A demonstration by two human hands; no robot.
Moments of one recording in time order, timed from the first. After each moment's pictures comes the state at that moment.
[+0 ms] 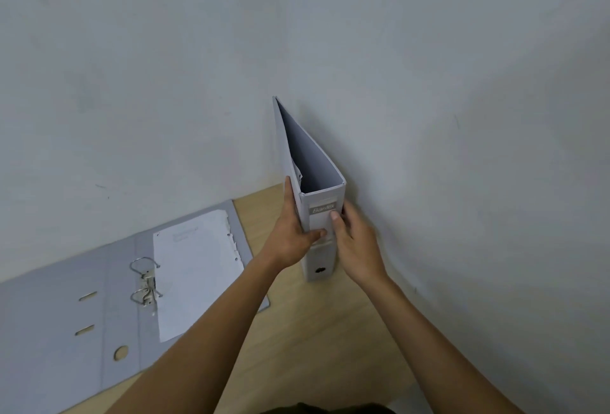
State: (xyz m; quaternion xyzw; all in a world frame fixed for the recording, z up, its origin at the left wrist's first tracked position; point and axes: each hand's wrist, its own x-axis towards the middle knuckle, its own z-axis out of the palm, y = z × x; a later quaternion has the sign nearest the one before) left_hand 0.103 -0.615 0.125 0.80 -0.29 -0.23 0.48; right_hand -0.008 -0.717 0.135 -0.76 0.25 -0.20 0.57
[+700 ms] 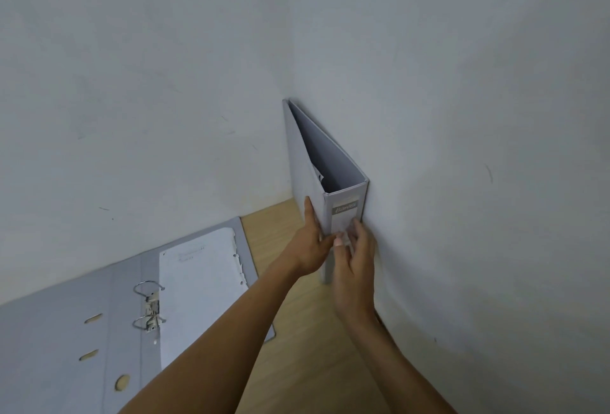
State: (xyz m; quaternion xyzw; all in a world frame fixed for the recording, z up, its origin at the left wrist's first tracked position) left_hand 0.137 -0.665 0.124 0.82 -0.29 -0.31 0.39; right_hand 0.027 -0.705 0.122 -0.67 0.33 -0.29 0.60
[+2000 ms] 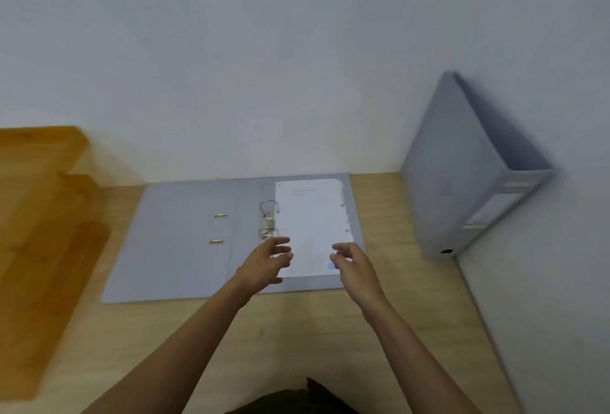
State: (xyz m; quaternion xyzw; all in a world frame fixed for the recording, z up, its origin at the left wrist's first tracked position) left_hand 0.121 -0.322 0.083 0.79 0.04 -0.31 0.54; right_hand 0.058 -0.510 0.084 -0.76 0.27 0.08 0.59
